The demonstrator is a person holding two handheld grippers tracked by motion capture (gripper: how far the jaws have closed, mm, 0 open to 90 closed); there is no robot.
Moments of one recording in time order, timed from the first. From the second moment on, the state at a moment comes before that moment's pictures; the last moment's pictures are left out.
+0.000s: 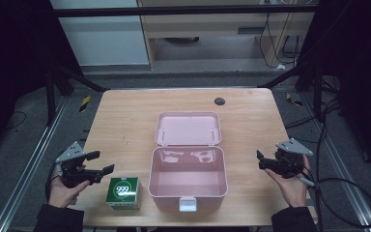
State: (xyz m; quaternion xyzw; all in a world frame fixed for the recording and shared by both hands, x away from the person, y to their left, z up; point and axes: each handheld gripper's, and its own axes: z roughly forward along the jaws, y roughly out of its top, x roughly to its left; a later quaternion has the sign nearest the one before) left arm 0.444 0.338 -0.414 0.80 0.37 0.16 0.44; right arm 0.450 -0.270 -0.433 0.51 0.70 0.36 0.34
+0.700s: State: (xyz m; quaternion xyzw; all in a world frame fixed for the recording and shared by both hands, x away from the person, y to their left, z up) left arm 0.439 0.326 -0.385 0.89 0.26 0.14 0.34; right arm 0.449 -0.269 -0.432 0.49 0.72 0.35 0.34
